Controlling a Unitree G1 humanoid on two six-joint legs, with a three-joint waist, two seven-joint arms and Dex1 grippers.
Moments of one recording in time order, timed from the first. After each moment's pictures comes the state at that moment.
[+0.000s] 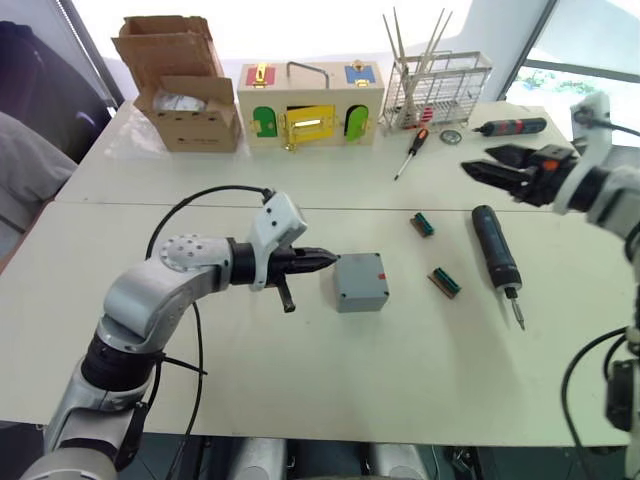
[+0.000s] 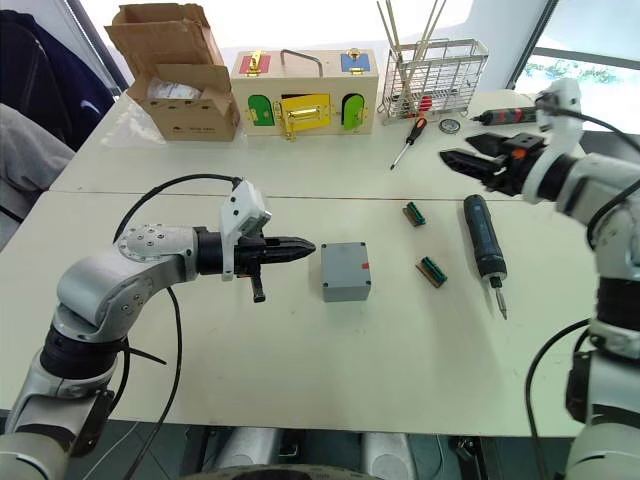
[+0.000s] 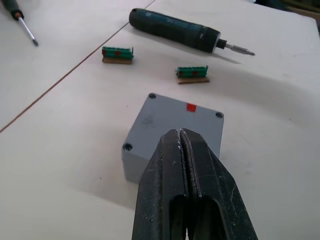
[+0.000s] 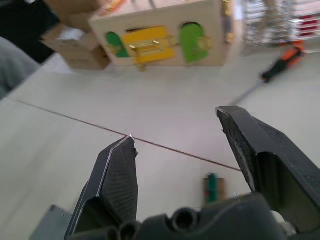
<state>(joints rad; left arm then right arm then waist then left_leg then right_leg) -0.57 0.56 -0.16 -0.46 -0.55 0.92 -0.79 -0.73 -0.97 -0.18 0.12 0.51 0.87 0.82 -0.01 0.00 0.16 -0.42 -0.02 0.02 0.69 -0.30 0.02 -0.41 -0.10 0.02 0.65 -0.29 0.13</state>
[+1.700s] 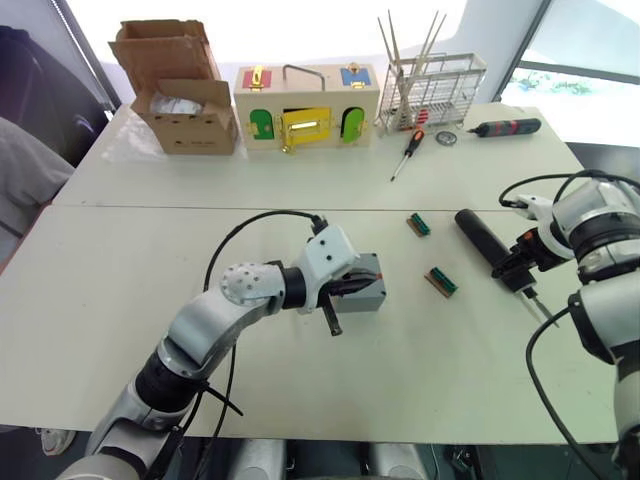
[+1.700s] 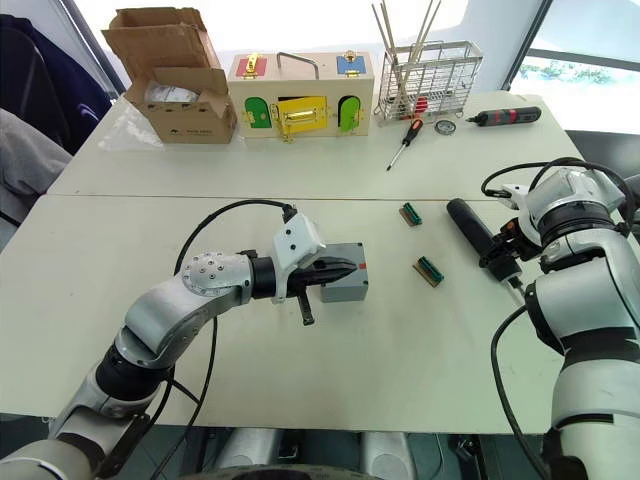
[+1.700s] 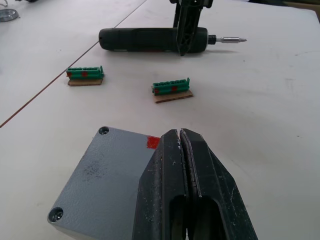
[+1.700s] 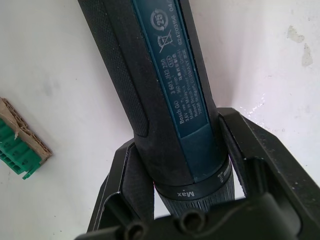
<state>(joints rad) -0.50 0.39 -0.38 -0.47 -0.36 0.80 -0.63 -1.21 -0.80 0.51 1.17 -0.27 0.89 1.35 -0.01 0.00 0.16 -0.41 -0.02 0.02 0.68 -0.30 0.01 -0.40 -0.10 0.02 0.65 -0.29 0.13</state>
